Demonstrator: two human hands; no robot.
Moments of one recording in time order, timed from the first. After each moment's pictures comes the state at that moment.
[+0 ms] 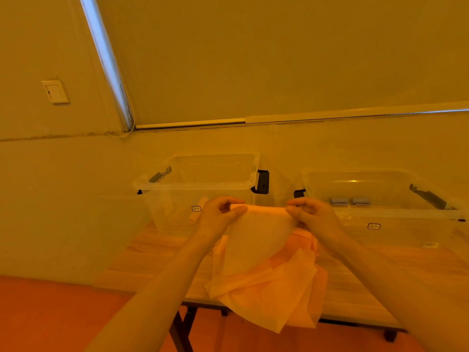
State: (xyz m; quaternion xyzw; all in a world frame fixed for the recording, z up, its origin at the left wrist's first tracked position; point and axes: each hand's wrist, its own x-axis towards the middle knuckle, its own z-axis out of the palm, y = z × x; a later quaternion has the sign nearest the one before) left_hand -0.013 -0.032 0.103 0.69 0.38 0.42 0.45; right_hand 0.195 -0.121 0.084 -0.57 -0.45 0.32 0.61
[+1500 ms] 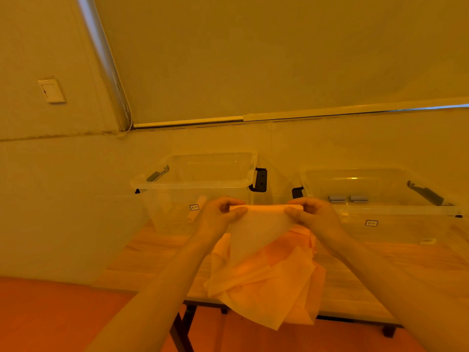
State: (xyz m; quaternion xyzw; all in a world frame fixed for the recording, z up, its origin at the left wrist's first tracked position) left_hand -0.006 -0.032 0.097 0.69 0.40 0.41 0.44; right_hand 0.198 -0.124 0.080 -0.57 -0.45 0.29 0.61
